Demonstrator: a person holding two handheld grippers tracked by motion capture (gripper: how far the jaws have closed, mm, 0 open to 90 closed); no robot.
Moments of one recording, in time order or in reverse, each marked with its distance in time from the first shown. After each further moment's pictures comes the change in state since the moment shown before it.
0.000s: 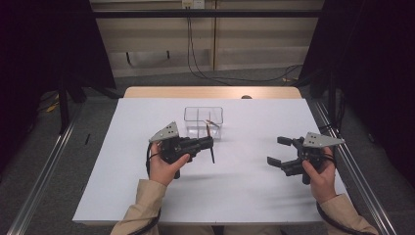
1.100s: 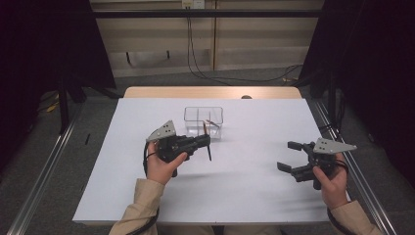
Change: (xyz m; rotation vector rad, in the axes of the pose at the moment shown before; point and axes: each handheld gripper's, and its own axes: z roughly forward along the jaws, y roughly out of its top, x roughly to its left) left arm 0.002 0.004 -0.007 -0.002 0.036 0.020; right arm -0.002 -0.012 -0.027 0.029 -0.035 -0.015
